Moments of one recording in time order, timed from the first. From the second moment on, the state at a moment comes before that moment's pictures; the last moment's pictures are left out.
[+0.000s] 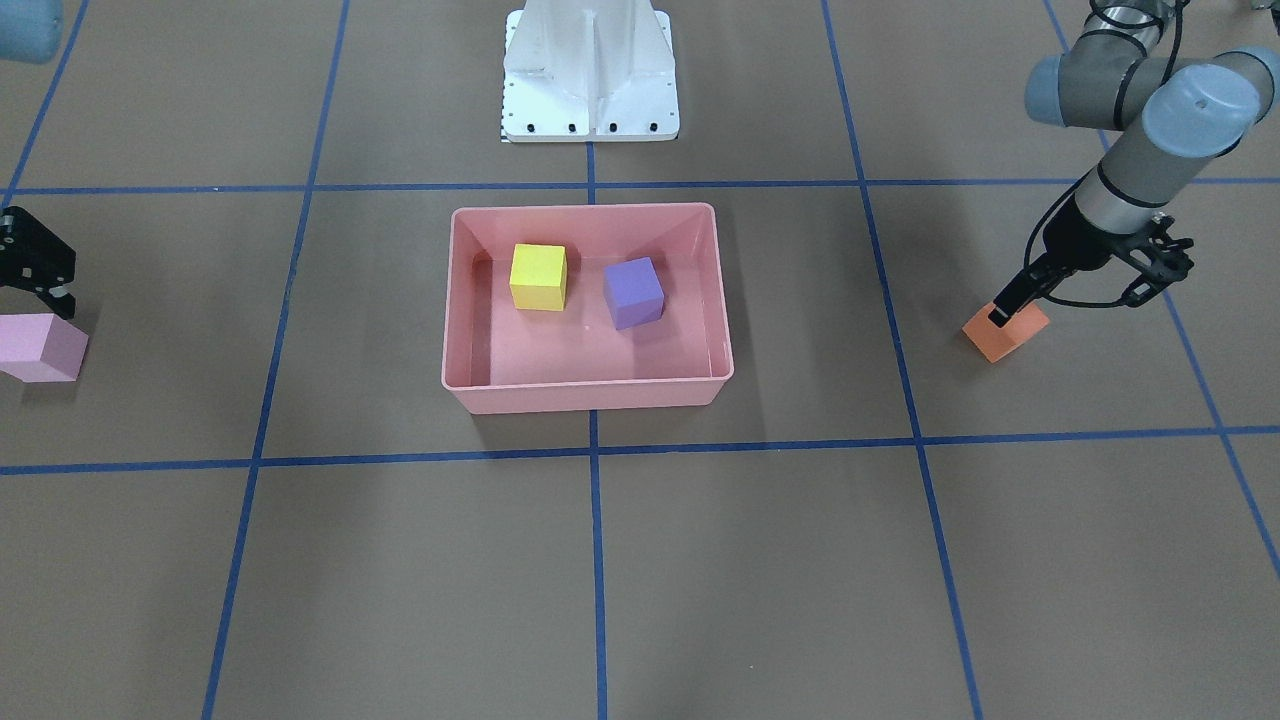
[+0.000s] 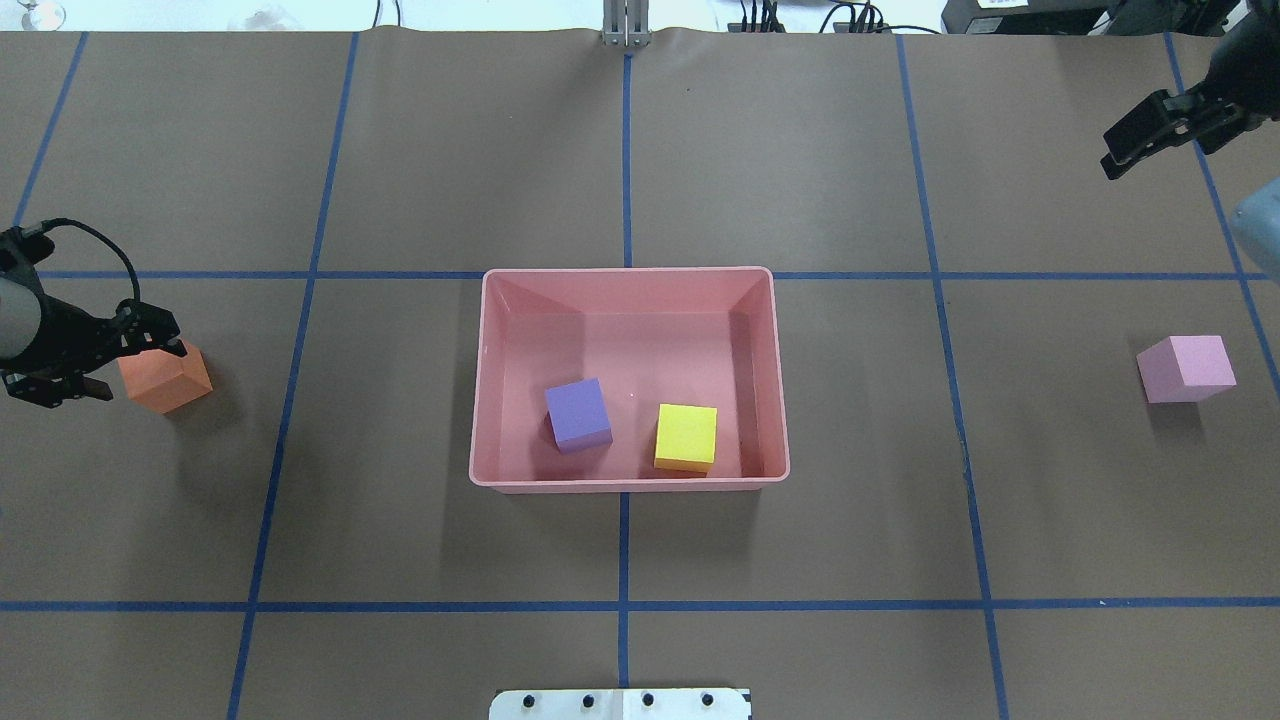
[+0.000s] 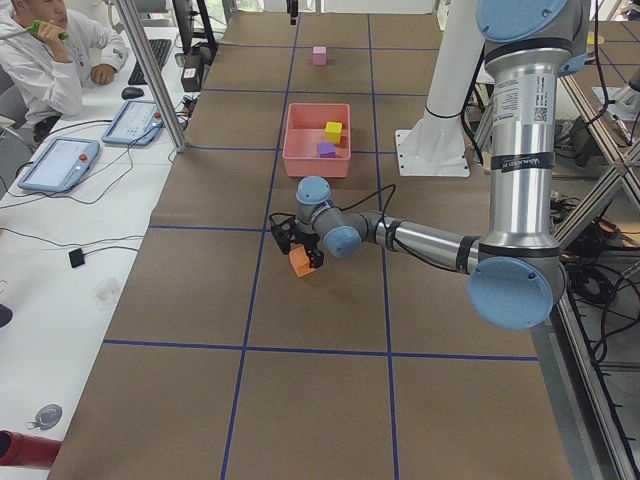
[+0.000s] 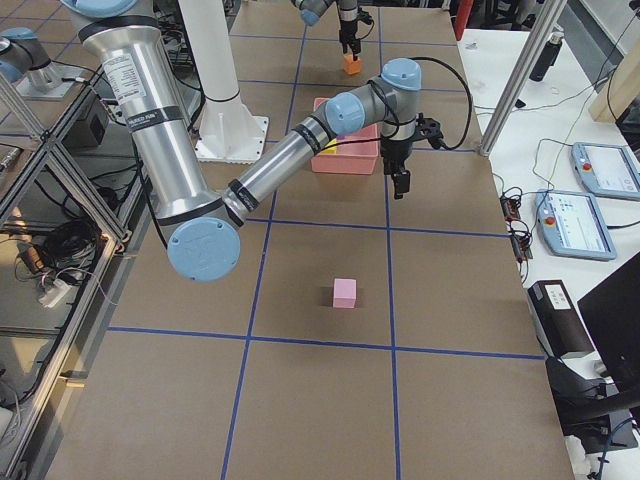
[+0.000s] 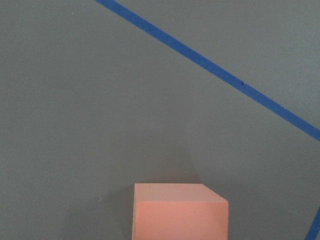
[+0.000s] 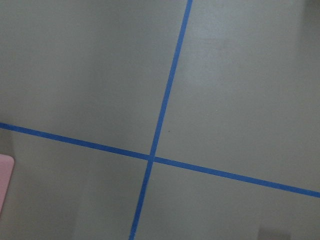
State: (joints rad) left arm -0.87 -1.52 -1.75 -2.15 -2.08 -1.50; right arm 1.22 -1.24 1.96 -1.88 2.19 0.28
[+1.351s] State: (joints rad) left arm -0.78 -1.81 -1.87 -1.74 -2.02 -1.40; right arm 1.24 -1.44 1.95 -1.70 2.19 0.22
